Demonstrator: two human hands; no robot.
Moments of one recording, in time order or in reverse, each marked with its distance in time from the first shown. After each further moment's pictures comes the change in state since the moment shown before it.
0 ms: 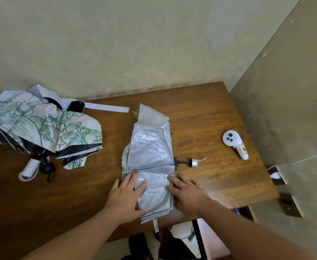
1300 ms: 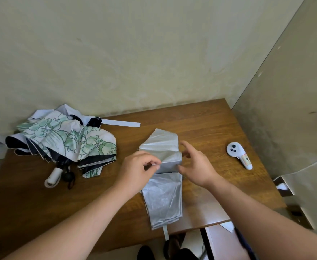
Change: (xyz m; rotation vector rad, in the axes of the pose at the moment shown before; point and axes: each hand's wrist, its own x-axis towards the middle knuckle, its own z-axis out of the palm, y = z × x) left_hand -0.030 0.008 -0.141 -0.730 0.731 0.104; right_hand -0.015 -0.029 -0.135 0.690 0.590 0.111
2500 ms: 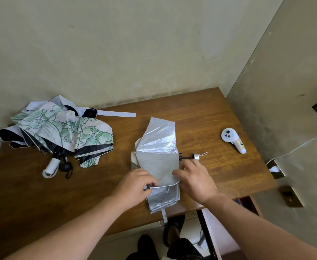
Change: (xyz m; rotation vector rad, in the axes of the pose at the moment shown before) left_hand -0.069 -0.042 0.031 0.259 -0.403 0.135; right_hand -0.076 0.047 0.049 -0.513 0.059 -0.337
